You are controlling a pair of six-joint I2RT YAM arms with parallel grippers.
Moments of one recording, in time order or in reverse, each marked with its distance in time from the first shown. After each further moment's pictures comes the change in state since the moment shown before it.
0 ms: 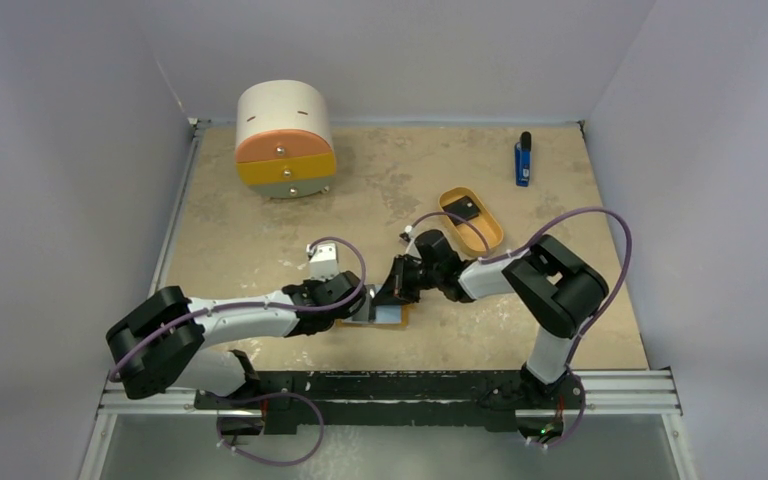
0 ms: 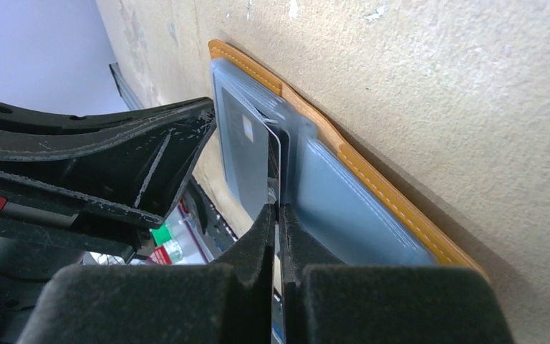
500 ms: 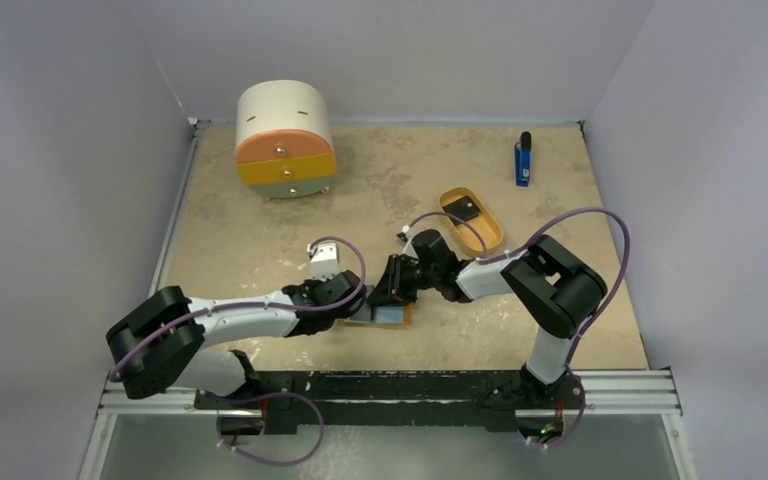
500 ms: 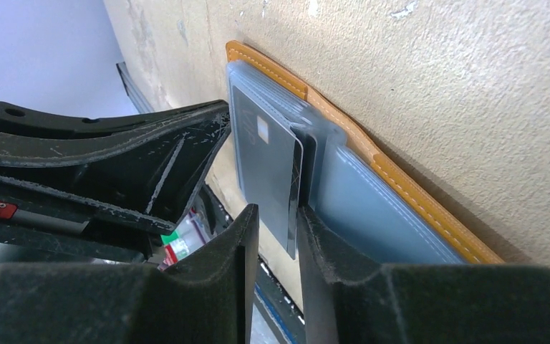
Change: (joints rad) left arm 0.000 0.003 -0.001 0.025 0.016 -0.001; right arm 0.020 0.008 0.021 0.000 0.002 0.027
